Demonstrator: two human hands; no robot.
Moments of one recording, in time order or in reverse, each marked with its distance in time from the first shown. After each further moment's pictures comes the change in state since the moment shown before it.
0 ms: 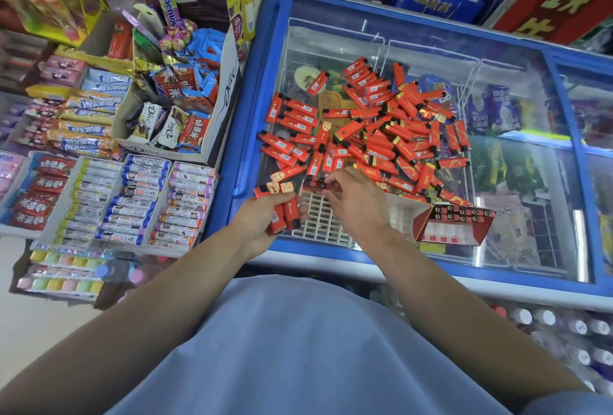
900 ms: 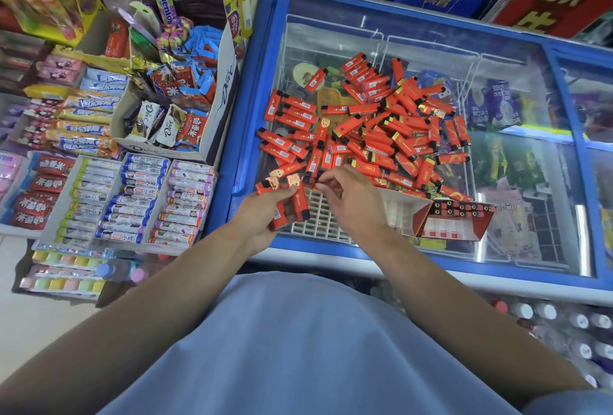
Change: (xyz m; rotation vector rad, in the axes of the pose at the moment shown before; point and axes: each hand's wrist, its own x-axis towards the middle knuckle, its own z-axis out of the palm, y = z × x) left_hand 0.000 0.001 0.007 0.058 0.080 0.022; right_hand -0.006 -0.005 0.000 0.187 0.012 0.042
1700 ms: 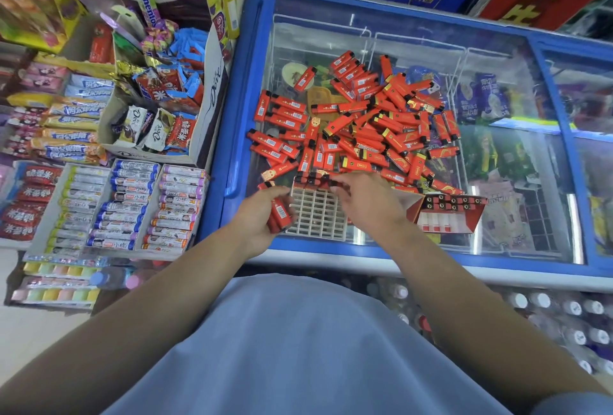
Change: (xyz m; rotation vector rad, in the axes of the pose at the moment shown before) left_hand 0.001 -0.003 0.004 -0.053 -0.043 -0.071; right_hand -0.003 0.002 -0.044 -0.179 -0.183 0.074
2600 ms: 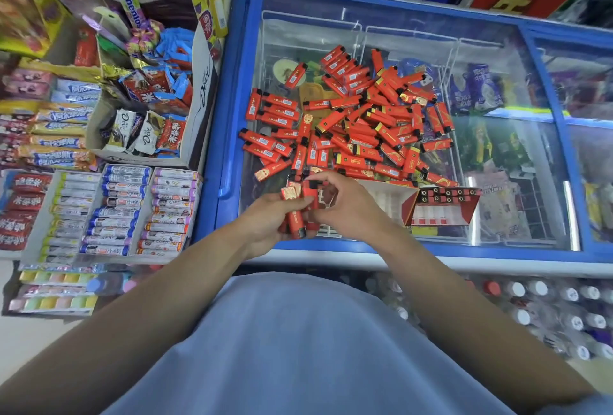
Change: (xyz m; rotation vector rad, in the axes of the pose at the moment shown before) left_hand -0.012 -0.004 0.017 0.330 -0.261 0.017; right_hand -0.013 -0.015 0.007 0.560 -0.192 0.135
